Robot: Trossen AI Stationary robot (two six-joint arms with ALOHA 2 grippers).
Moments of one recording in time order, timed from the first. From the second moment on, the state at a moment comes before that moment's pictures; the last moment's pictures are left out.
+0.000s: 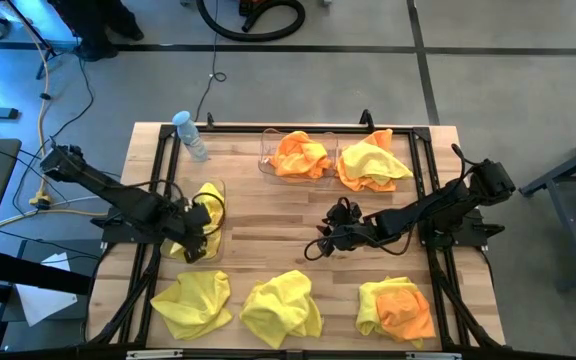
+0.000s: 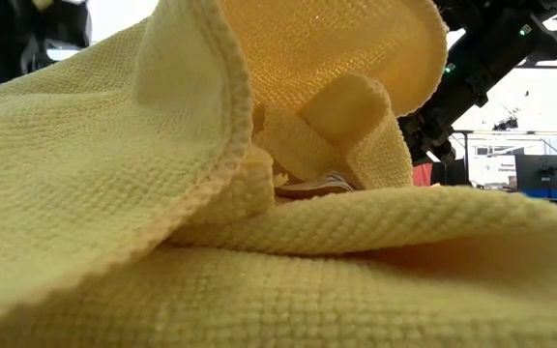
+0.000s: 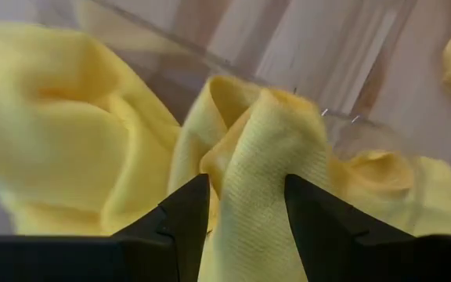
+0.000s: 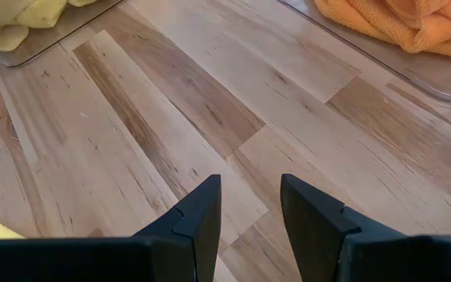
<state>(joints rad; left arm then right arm) -0.46 1.01 0.75 -1.02 -0.23 -0.88 0.28 1.57 0.74 -0.02 0.55 0.83</state>
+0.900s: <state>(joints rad) -0.26 0.99 0.63 -0.95 -0.09 -0.75 0.28 1.57 0.74 -0.02 0.55 0.83</state>
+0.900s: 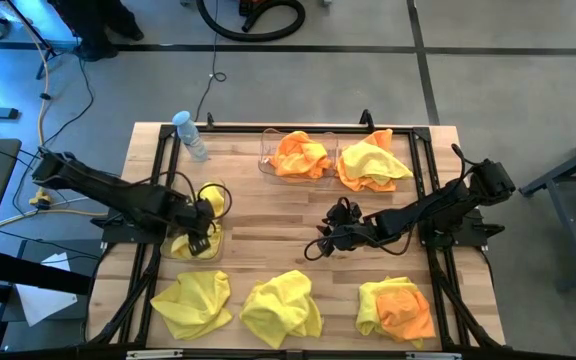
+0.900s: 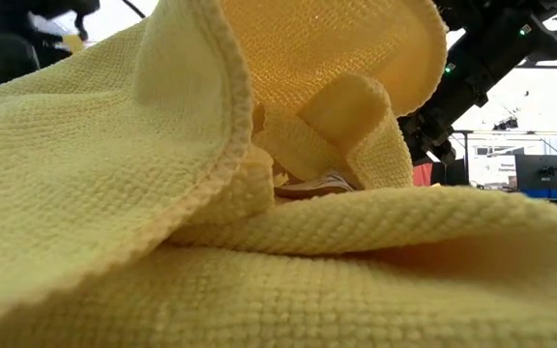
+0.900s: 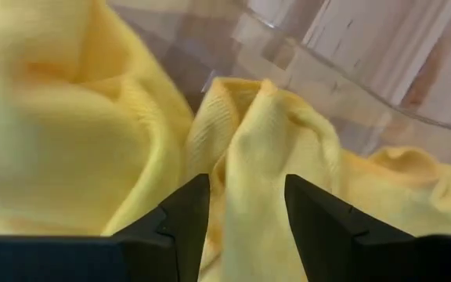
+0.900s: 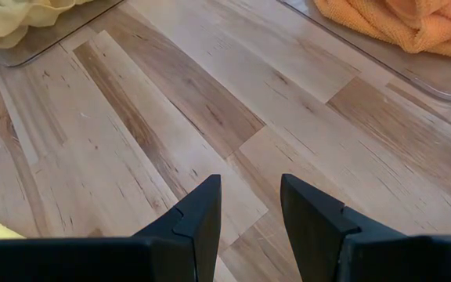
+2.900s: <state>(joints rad) -0.26 0.75 0.73 -0.91 -0.46 -0.46 -0.63 1.29 0.74 -0.59 0.42 0.51</state>
